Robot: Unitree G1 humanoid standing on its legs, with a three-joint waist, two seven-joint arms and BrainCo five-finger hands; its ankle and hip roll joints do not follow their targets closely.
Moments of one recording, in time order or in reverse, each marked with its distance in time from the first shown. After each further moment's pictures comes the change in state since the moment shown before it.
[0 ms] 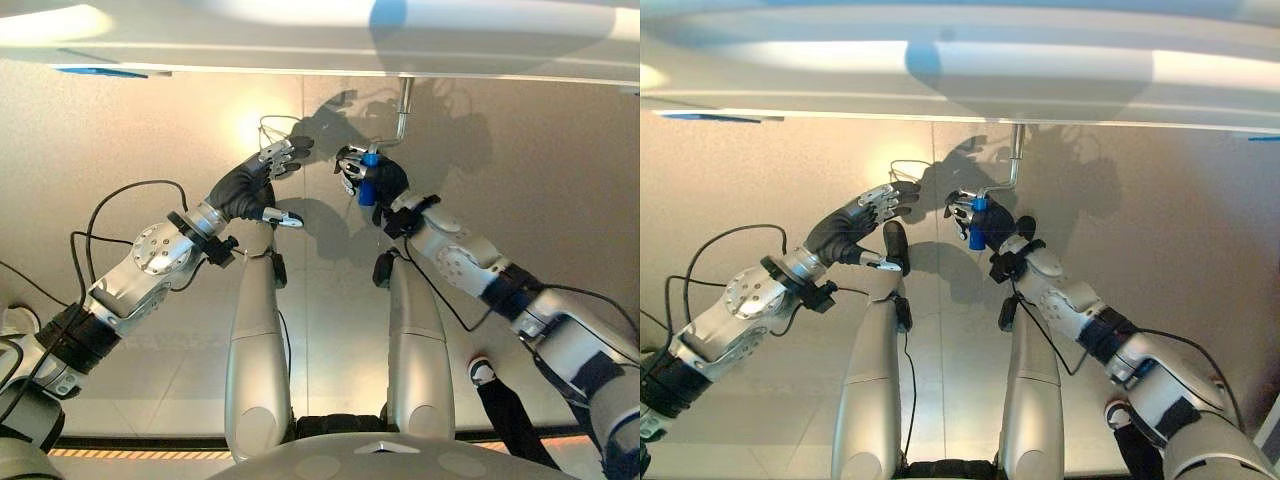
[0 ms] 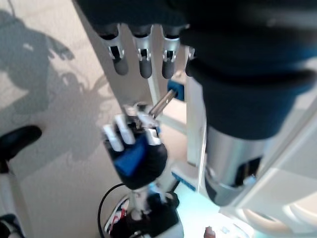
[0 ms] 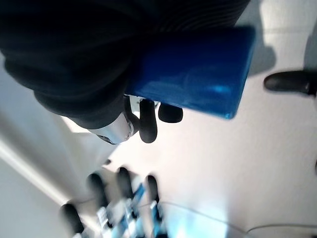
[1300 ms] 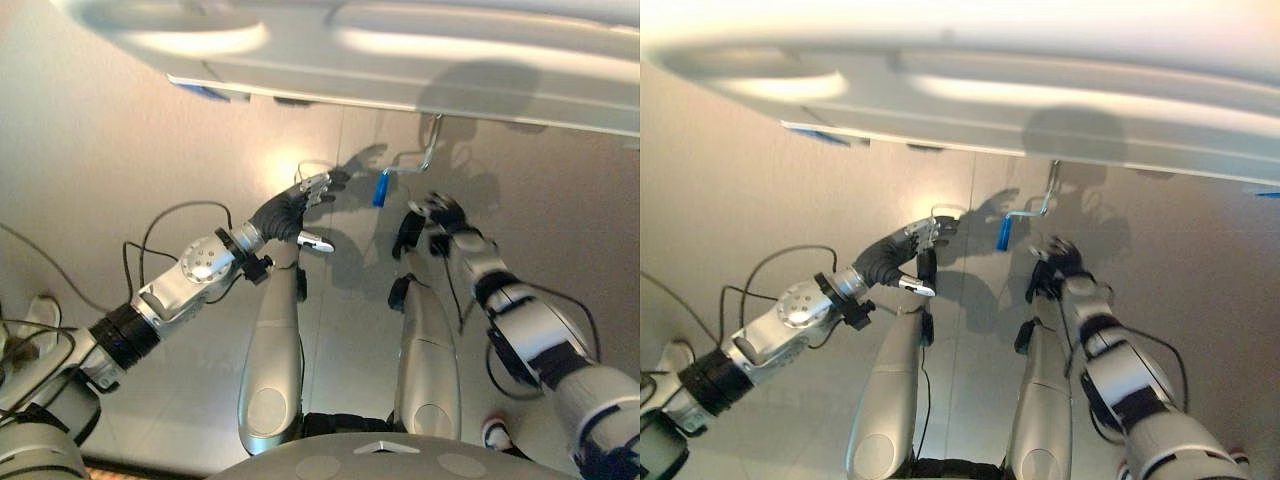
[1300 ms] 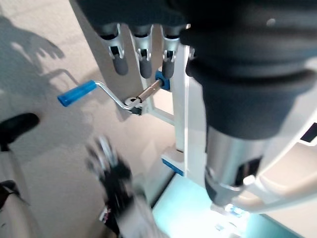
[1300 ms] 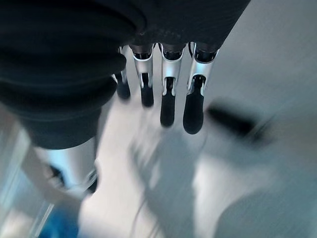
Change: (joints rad) left arm 0.031 -0.168 -0.117 0.156 -0.015 0.030 -0.077; right arm 0.193 0.052 -0.409 0.799 -0.511 0.064 -0.169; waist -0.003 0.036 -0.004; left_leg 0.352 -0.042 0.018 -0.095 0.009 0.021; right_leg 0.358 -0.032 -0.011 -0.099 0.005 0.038
